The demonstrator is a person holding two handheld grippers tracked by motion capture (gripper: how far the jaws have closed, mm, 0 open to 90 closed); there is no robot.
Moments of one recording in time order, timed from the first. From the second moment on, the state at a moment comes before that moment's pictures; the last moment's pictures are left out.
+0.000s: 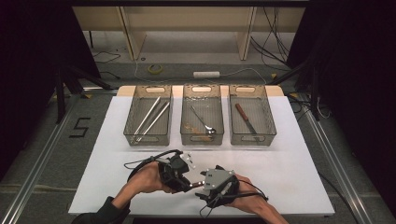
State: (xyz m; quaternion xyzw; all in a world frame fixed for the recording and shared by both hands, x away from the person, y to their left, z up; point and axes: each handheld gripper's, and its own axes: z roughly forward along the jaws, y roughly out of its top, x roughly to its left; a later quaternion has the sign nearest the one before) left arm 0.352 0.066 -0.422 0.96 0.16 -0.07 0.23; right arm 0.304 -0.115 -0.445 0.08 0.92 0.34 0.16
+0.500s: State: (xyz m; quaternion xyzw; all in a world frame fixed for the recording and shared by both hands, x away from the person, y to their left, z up) left arm 0.351 0.058 -0.419 0.96 0.15 -0.08 0.23; right arm 0.300 -0.110 -0.455 0.03 0.93 0.31 0.19
